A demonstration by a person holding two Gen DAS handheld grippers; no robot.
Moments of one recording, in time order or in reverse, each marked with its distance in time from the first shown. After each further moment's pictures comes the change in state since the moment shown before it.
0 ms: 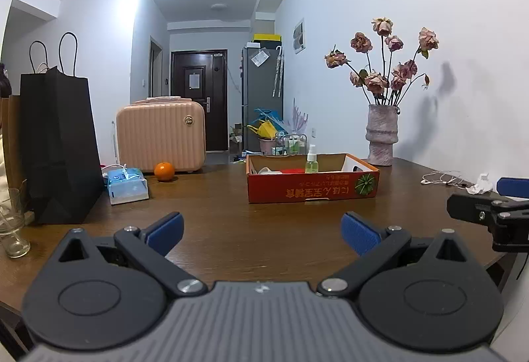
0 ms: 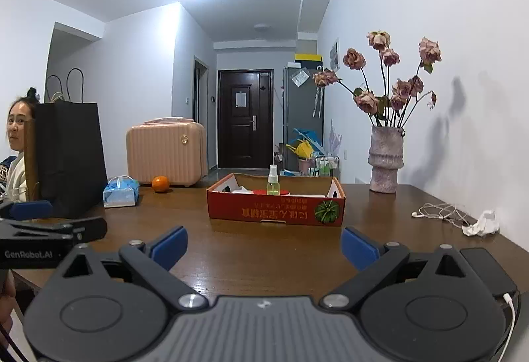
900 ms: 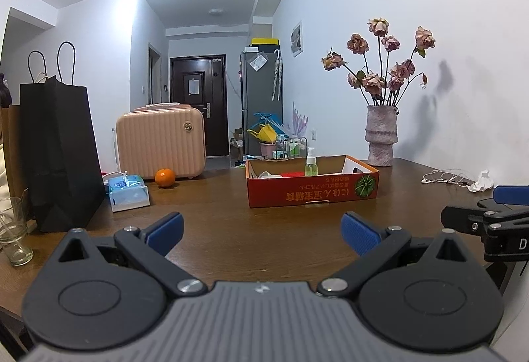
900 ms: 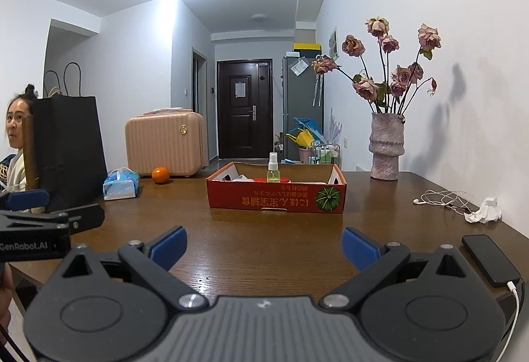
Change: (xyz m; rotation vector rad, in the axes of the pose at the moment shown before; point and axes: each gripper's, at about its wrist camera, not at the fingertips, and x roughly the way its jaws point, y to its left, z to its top) left arm -0.002 -0.005 0.000 0.025 -0.021 0.004; right arm 0.005 -0.003 -0.006 0.019 0.040 0.005
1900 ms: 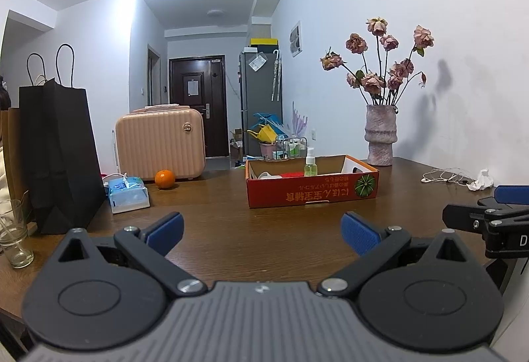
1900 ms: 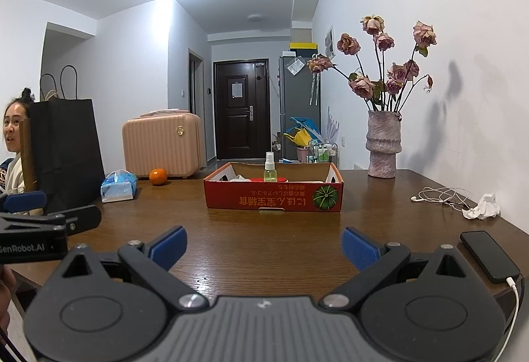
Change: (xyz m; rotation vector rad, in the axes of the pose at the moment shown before) left arm 0.001 0.000 0.001 0.009 0.004 -0.002; right arm 0.000 -0.004 0.000 0.017 -0.001 -0.006
